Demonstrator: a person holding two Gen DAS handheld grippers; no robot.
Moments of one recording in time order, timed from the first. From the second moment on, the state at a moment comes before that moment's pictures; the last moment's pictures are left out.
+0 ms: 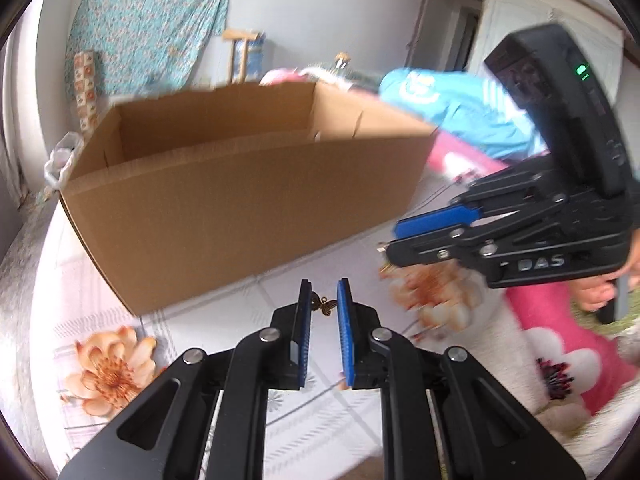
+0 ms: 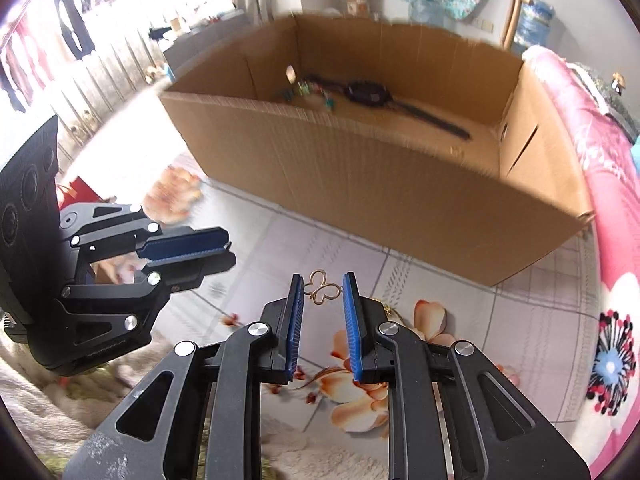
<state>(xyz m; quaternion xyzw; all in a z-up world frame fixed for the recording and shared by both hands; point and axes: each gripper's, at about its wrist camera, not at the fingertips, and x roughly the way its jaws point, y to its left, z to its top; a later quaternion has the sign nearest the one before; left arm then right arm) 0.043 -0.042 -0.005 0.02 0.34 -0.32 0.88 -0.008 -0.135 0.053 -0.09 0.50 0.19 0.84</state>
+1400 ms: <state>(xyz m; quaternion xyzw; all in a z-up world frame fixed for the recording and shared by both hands) 0.278 -0.083 -0.015 -0.02 0.63 -0.27 0.72 0.180 -0.164 0.087 -0.09 0.53 0.21 0.82</state>
